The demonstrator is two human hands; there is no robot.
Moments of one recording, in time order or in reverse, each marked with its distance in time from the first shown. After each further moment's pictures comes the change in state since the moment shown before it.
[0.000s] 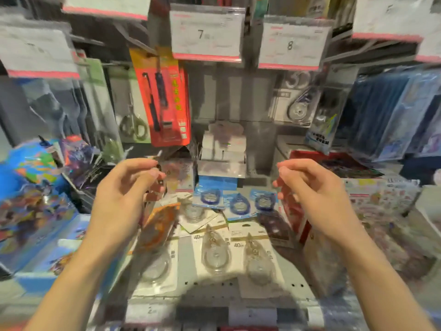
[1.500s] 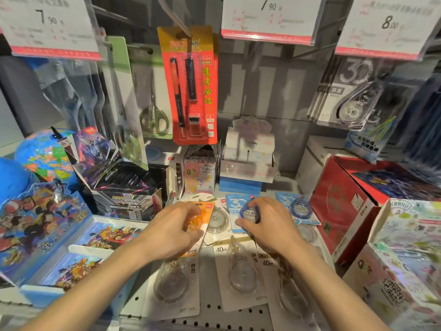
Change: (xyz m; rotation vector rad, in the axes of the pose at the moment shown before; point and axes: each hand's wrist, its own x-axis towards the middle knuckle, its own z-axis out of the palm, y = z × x) left_hand 0.038 -0.103 -0.008 0.975 -0.594 -0.084; right_hand 0.048 0.125 0.109 -0.985 -0.355 0.042
